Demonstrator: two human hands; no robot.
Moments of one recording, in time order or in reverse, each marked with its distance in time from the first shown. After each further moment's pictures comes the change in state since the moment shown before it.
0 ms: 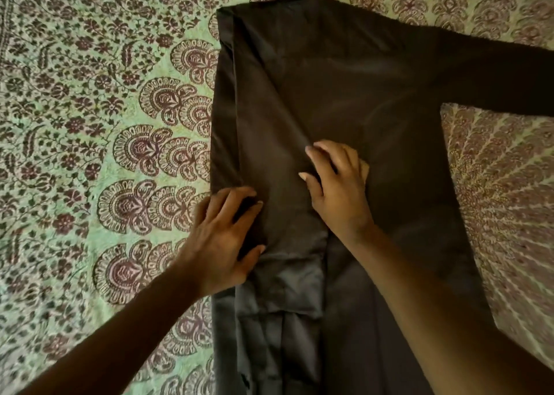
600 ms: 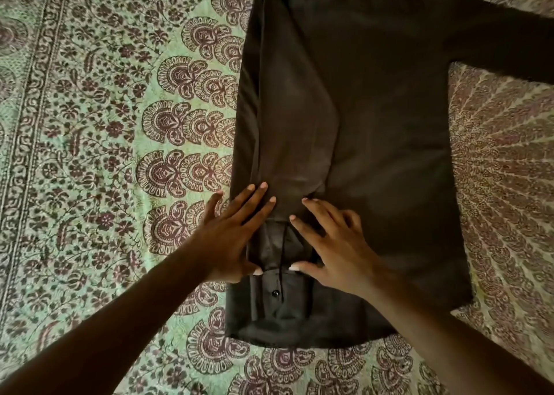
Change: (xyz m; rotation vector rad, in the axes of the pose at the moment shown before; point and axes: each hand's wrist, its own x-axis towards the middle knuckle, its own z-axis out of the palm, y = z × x) left_hand -0.131 0.060 0.021 0.089 -0.376 -0.066; right_hand -0.193 -0.035 -0.072 -0.116 -0.595 -0.350
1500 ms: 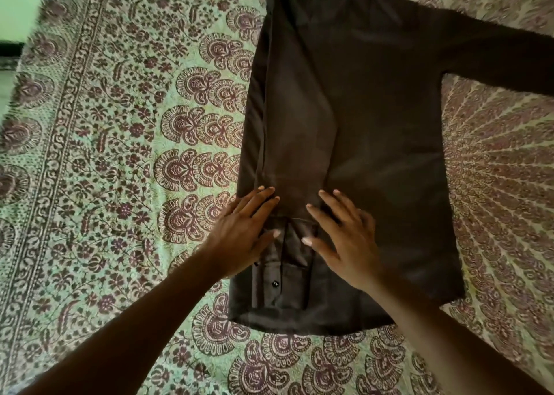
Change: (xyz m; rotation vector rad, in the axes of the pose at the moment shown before) left_hand -0.009 0.035 -0.014 -0.248 0.268 -0.039; right_hand -0.019 0.003 -0.003 0.234 0.224 0.133
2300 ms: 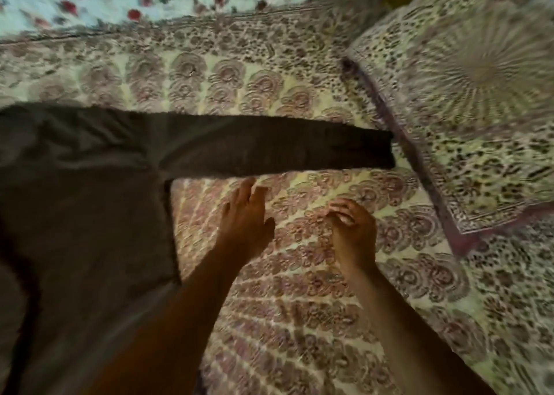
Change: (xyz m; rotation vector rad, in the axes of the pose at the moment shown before) left_hand 0.440 0.384 0.075 -0.137 -0.051 0.003; right_hand -0.022 0.430 -0.228 0.819 0.752 1.023
